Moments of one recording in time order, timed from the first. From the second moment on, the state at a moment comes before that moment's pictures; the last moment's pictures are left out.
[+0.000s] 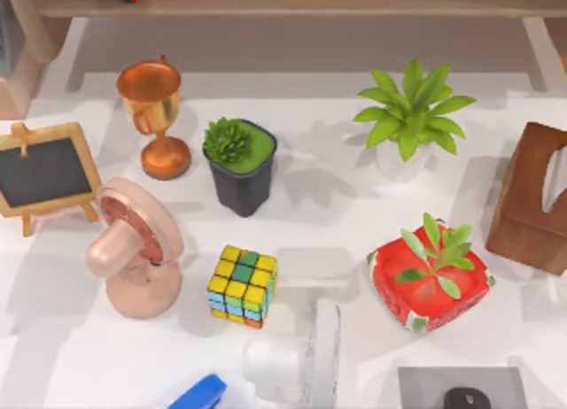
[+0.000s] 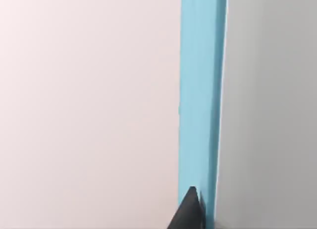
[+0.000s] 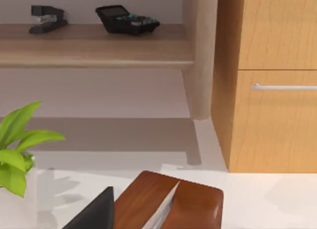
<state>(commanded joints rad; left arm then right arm) -0.25 1.85 2.09 -0.01 -0.47 0.29 0.00 0.00 0.00 0.00 0.00 0.00</state>
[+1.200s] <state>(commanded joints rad) 0.67 1.88 1.00 0.53 0.33 1.56 0.00 0.00 0.00 0.00 0.00 0.00</state>
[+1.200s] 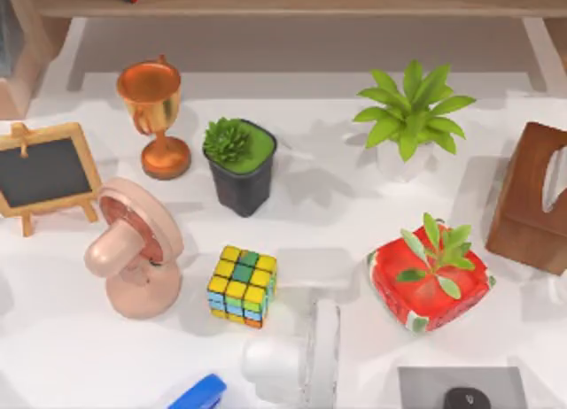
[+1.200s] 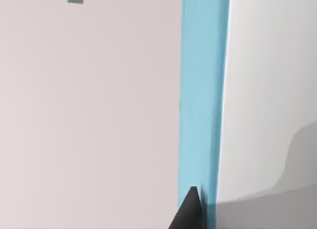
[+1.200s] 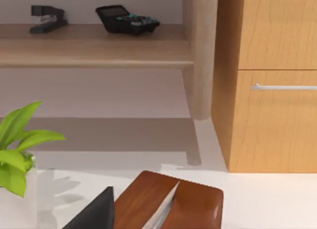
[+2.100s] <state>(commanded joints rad) 0.50 1.92 0.97 0.64 0.53 1.74 0.00 0.00 0.00 0.00 0.00 0.00</state>
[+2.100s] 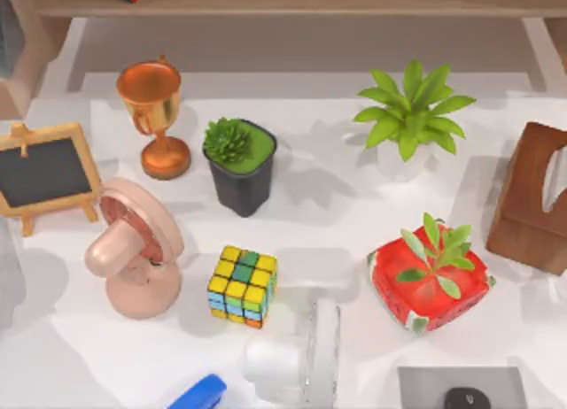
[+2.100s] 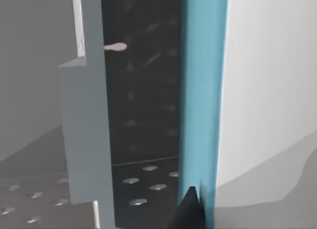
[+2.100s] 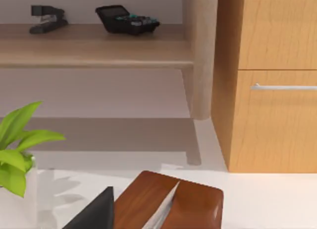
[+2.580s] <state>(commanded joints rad) 0.47 1.99 1.05 0.63 0.50 1.73 0.00 0.00 0.00 0.00 0.00 0.00</state>
